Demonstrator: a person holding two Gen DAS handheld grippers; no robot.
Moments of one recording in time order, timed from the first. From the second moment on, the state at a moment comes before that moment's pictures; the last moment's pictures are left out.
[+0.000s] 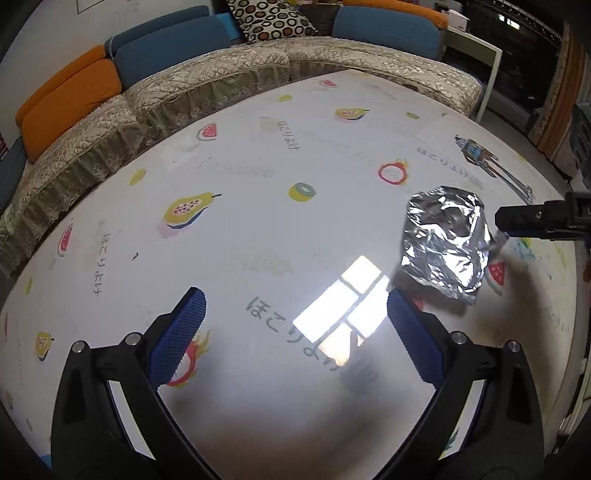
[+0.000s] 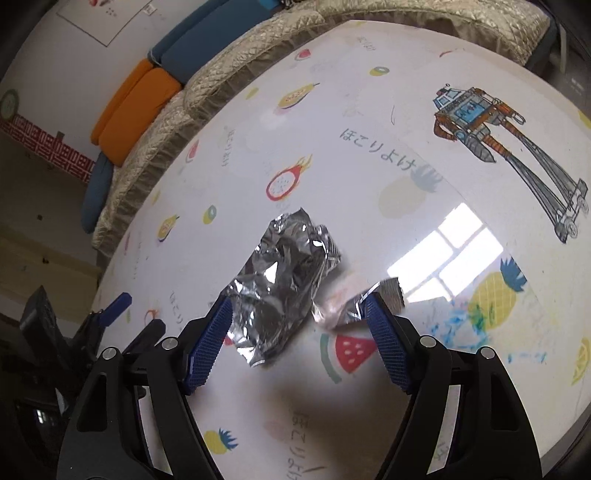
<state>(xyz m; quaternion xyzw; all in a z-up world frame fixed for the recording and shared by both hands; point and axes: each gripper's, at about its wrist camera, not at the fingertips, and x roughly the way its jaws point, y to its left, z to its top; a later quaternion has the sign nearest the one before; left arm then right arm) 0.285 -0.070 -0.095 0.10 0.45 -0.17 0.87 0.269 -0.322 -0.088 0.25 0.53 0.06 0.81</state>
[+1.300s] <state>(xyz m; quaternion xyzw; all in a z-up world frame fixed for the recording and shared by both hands) 0.053 -0.163 -0.075 0.20 0.42 -0.32 0.83 -0.002 -0.398 -0.044 0.23 0.53 0.10 0.81</state>
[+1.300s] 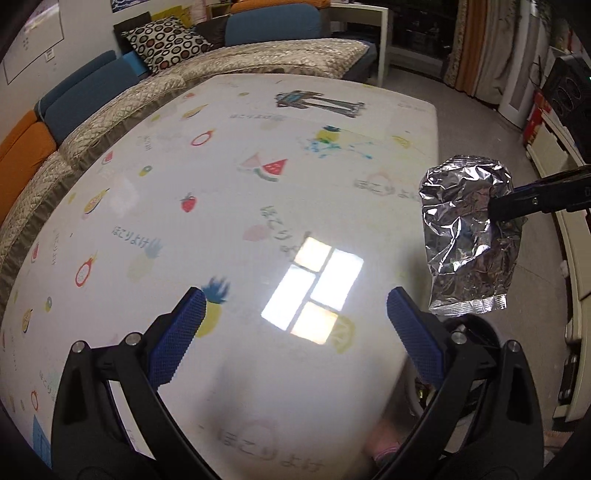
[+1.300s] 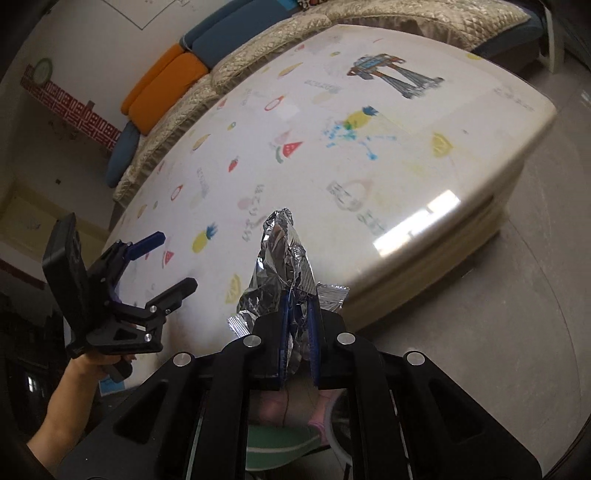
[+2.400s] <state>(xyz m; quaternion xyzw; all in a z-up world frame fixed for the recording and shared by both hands) -0.092 -0.258 -0.160 0.29 0.46 -0.43 0.72 -0.165 -0.445 -0.255 0.33 0.63 -0.04 0.70</state>
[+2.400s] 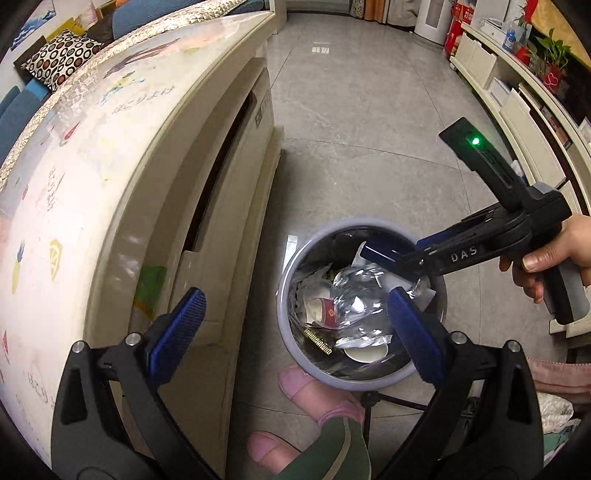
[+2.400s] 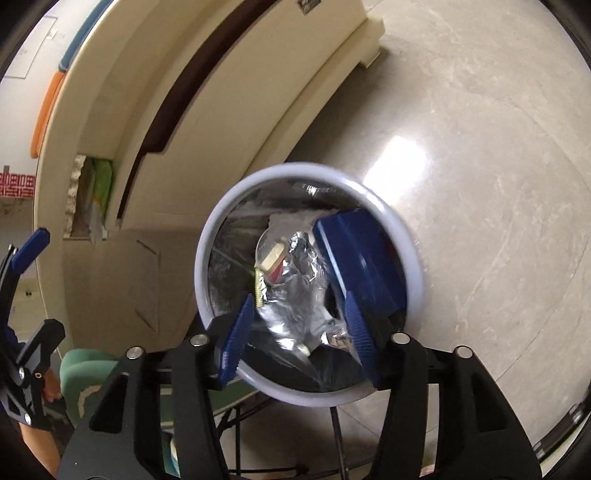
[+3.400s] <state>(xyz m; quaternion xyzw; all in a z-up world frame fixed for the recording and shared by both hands) -0.023 -0.002 -0.017 0.10 0.37 -0.17 0.91 -0.010 -0.242 -0.024 0.17 0.47 0.21 0.84</state>
